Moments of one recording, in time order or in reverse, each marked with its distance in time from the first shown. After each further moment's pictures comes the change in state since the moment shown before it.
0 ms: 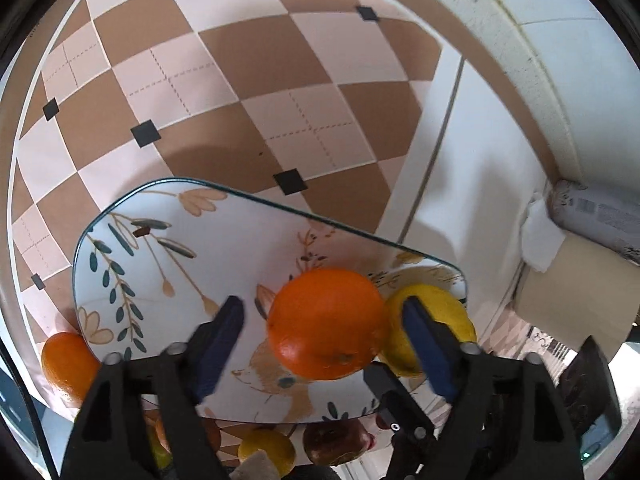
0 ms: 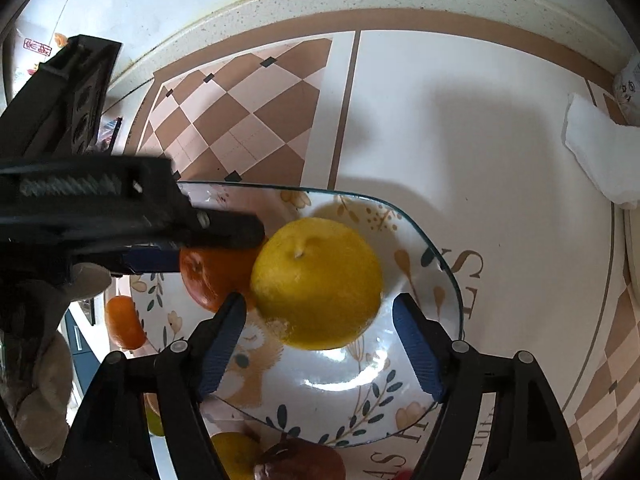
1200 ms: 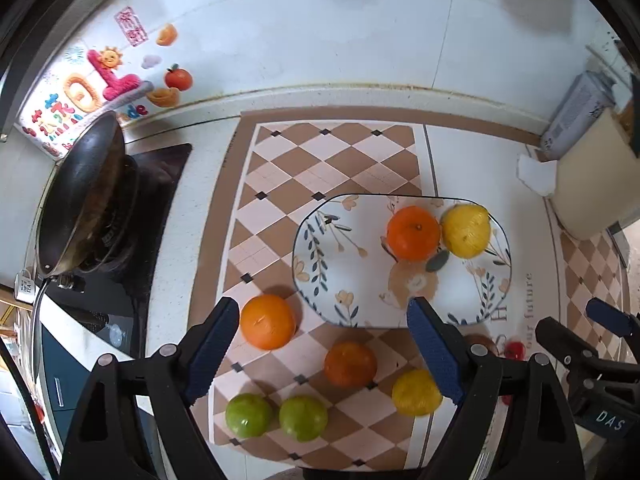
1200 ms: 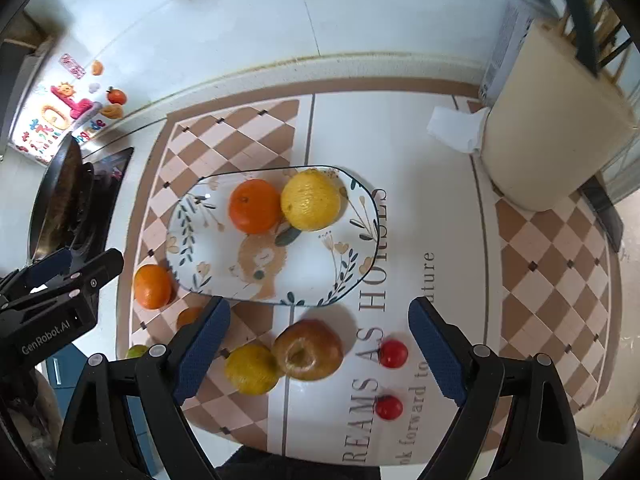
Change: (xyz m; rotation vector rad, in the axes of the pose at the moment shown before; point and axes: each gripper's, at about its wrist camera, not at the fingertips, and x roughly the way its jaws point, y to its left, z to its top) left arm -0.130 0.013 -0.203 0.336 -0.610 0.431; right arm -0.154 0.048 -0.136 0.068 -0.254 -0.193
